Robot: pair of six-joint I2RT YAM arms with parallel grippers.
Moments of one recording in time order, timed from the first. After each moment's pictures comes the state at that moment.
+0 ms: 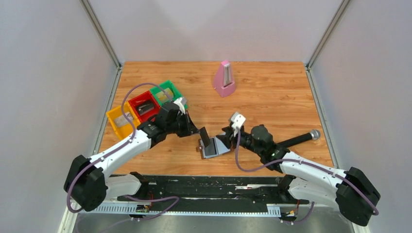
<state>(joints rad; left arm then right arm) -0.61 1.20 0.76 -0.25 0.22 -0.75 0.78 1.03 0.47 0.33 -0.13 0.05</state>
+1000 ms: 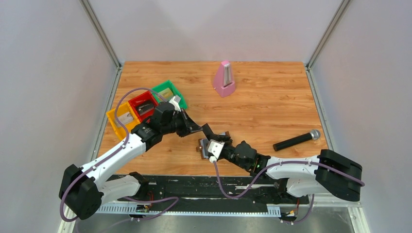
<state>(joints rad) -0.61 1.09 0.76 -0.24 0.26 -1.01 1.16 1.23 0.36 0.74 0.16 -0.57</state>
